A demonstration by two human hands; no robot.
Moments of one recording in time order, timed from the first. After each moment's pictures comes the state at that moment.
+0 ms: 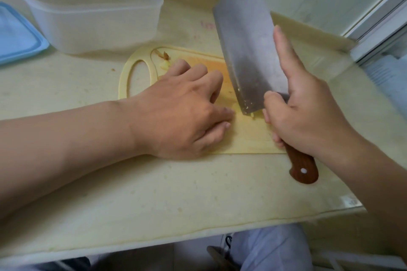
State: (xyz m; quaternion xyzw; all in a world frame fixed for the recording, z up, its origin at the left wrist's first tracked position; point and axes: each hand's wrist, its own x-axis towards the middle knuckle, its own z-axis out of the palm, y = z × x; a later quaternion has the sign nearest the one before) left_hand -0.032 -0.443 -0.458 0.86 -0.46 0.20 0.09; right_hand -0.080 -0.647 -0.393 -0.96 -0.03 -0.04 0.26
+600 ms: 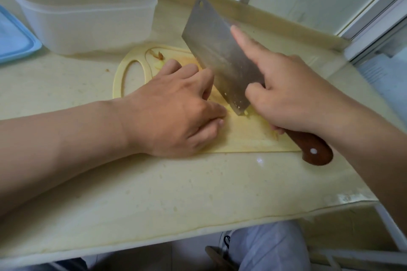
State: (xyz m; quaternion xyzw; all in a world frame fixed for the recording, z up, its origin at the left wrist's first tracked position) left_hand -0.031 -0.444 -0.458 0.86 -0.46 0.20 0.12; right_hand -0.060 -0.635 -0.373 -0.98 -0.08 0.03 0.15
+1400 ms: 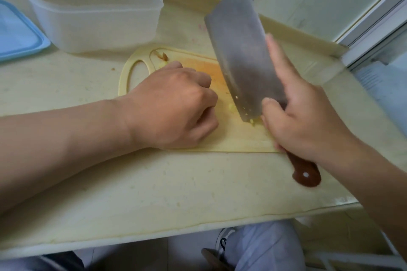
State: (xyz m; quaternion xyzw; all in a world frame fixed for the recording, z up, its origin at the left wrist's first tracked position) left_hand -0.030 -0.441 -0.457 0.85 -0.45 0.22 0.20; right_hand -0.091 -0.648 -0.389 -0.97 -0.05 -0.04 0.22
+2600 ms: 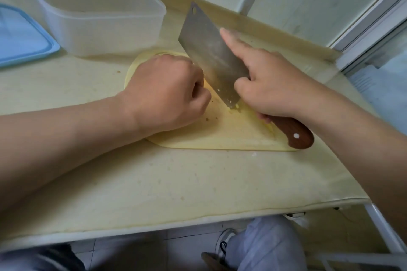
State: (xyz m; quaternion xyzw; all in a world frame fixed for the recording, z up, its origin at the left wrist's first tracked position) left_hand -0.025 -0.439 -0.452 0.89 -0.29 0.21 0.30; right_hand -0.044 -0.617 -0.369 -0.99 -0.09 0.05 0.13
